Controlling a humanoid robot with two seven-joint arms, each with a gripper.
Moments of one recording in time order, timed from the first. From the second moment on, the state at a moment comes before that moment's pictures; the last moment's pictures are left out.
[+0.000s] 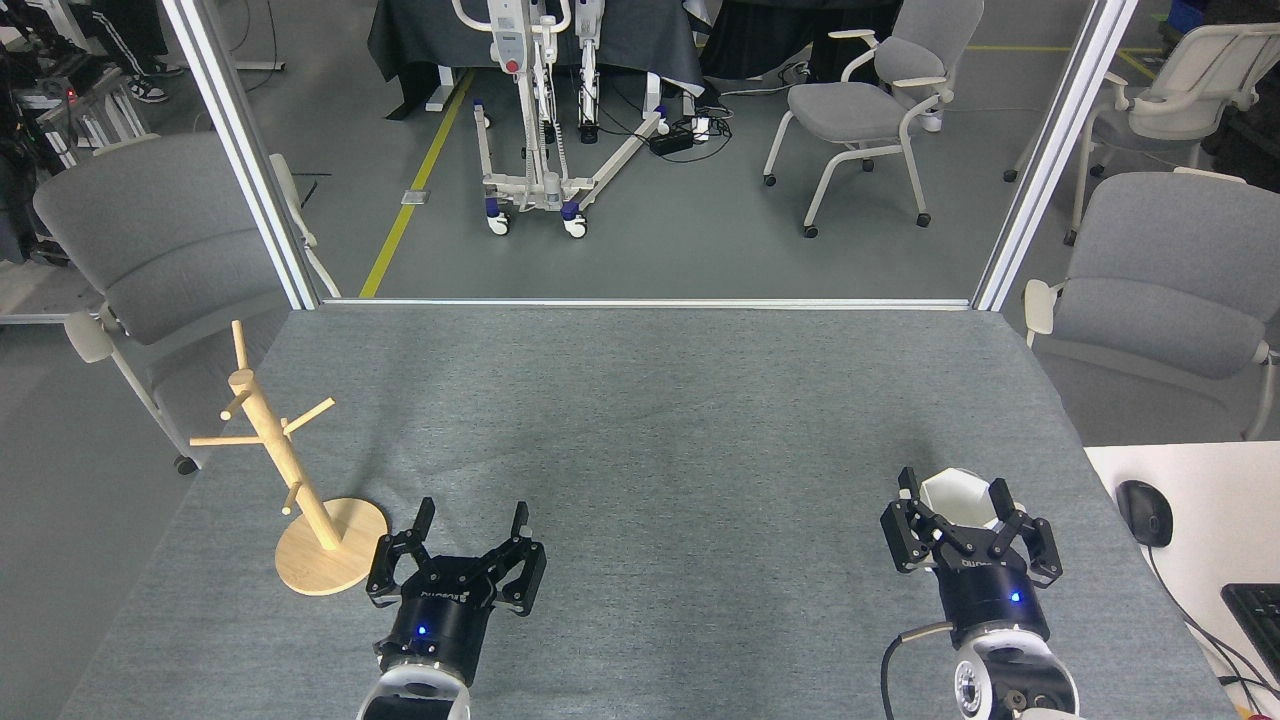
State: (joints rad) left arm -0.06 -0.10 -0.07 -1.54 -1.58 0.01 0.04; right arm -0.14 0.03 -0.20 -1.43 1.44 -0.14 0.00
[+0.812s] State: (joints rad) left arm -0.05 -0.11 -0.07 -1.54 -1.57 0.01 0.08; right arm -0.09 -0.04 -0.21 -1.40 1.43 -0.14 -0.01
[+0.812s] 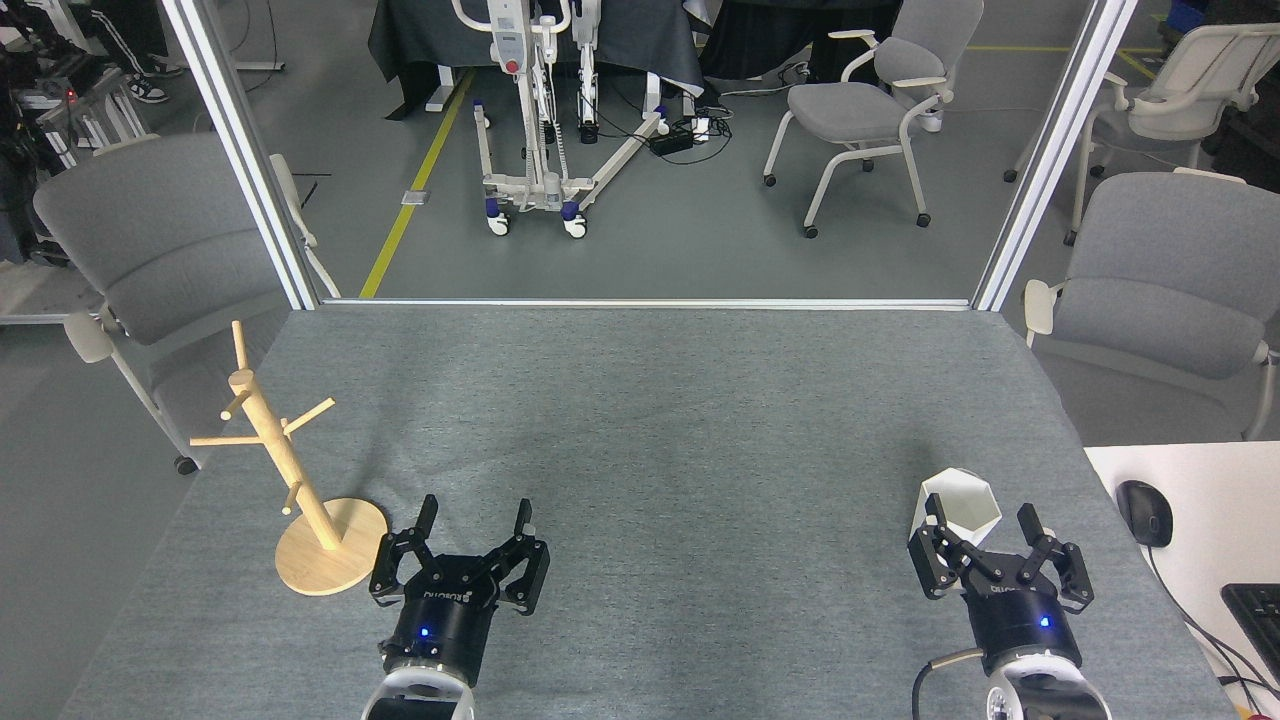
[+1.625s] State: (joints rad) left arm -0.05 -0.11 -0.08 -1.52 -1.58 0.02 0.08; right arm -0.16 -0.06 -0.21 -1.15 1.43 -0.13 -0.02
